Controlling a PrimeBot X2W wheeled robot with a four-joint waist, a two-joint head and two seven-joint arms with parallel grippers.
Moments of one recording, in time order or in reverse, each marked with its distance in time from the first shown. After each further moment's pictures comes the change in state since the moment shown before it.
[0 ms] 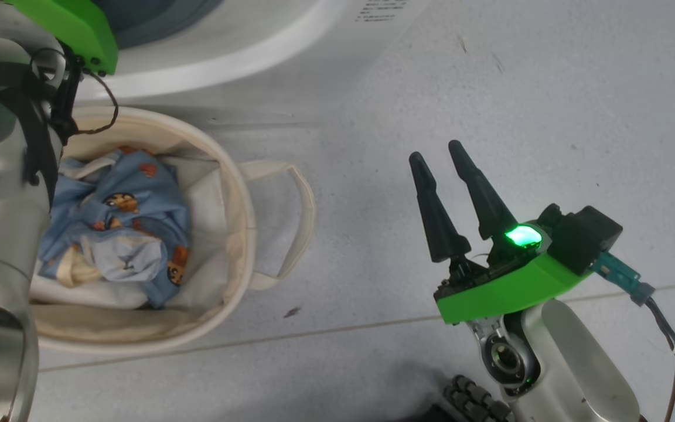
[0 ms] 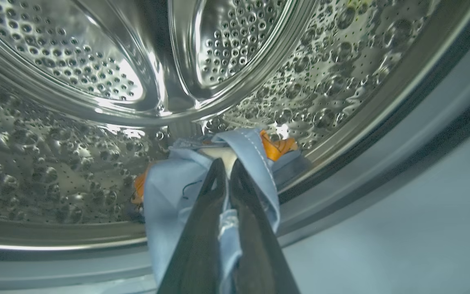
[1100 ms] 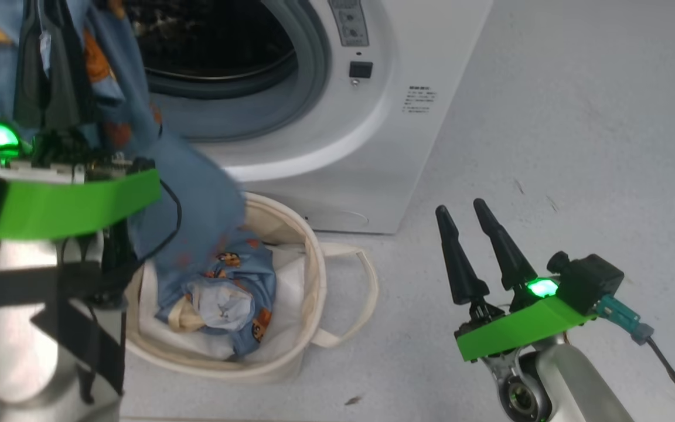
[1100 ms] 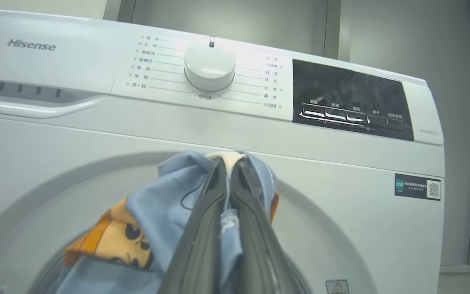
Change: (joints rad) left arm 0.731 -0.140 0.430 -1.181 0.122 0.063 -0.024; right arm 0.127 -0.001 -0.077 0.071 -0.054 0.000 0.000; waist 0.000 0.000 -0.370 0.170
